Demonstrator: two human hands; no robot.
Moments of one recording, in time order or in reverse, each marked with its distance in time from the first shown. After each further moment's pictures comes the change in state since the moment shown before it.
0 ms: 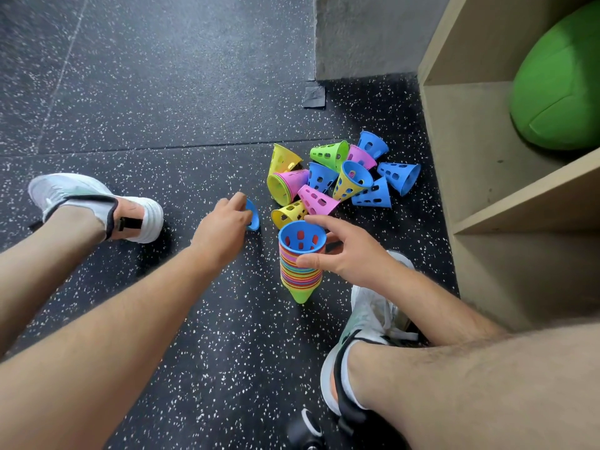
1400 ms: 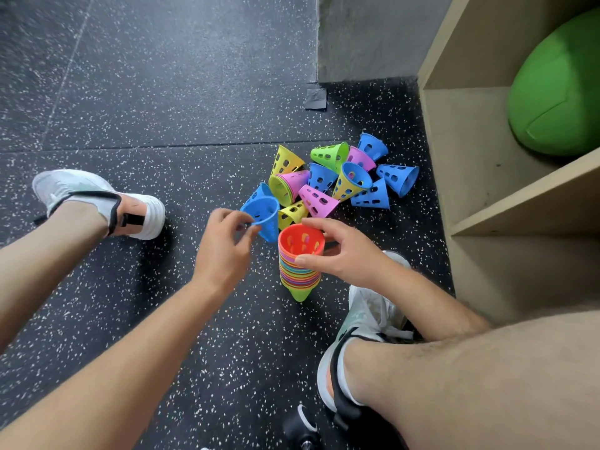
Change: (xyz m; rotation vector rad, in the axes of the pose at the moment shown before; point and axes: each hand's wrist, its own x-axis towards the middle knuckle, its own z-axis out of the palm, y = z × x) left_hand -0.050 0.051 -0.025 -0.687 0.286 -0.339; right_hand -0.003 -0.003 0.001 0.020 -0.036 -0.055
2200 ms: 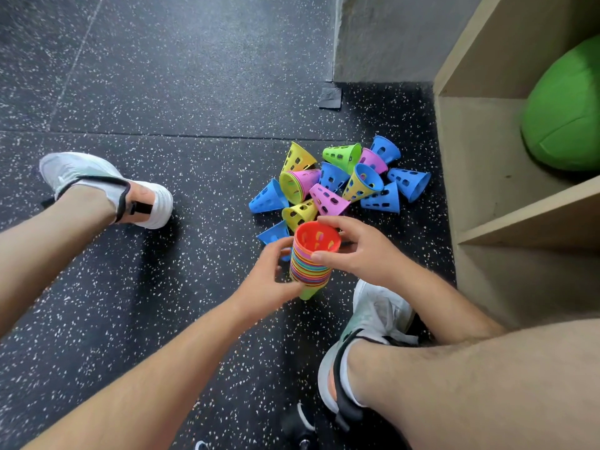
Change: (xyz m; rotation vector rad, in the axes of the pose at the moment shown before) left_hand -0.049 -0.002 0.035 -0.427 -0.476 -0.151; right_hand 0.001 -0.001 -0.009 -0.067 0.012 -0.003
